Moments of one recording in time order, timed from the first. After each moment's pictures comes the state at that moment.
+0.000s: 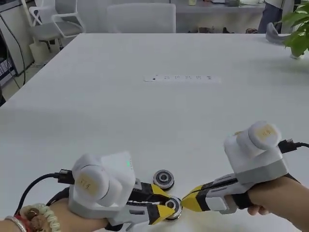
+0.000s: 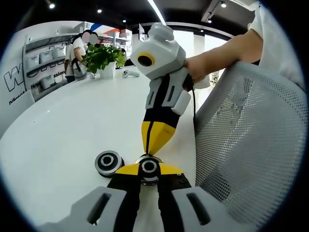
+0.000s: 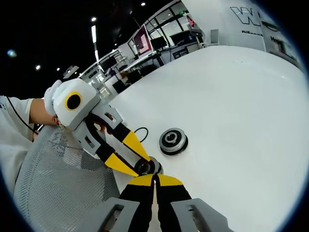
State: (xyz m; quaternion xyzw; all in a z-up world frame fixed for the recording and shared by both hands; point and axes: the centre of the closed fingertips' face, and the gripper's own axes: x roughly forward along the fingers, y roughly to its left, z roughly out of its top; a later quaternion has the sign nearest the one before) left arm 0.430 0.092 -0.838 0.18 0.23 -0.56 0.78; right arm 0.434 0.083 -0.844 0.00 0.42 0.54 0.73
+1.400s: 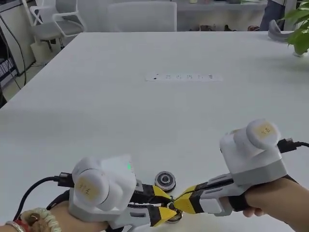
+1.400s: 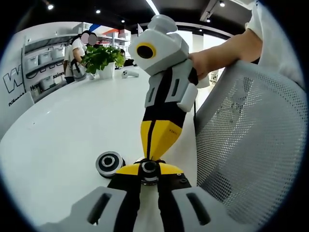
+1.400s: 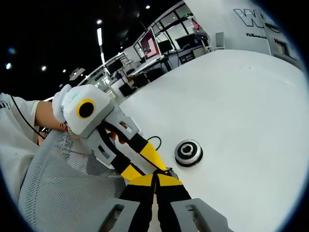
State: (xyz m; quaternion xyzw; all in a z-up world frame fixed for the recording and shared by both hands) left arm 0.431 0.092 -0.837 0.18 0.23 -0.56 0.78; right arm 0.428 0.105 -0.823 0.02 0.39 0.57 0.72
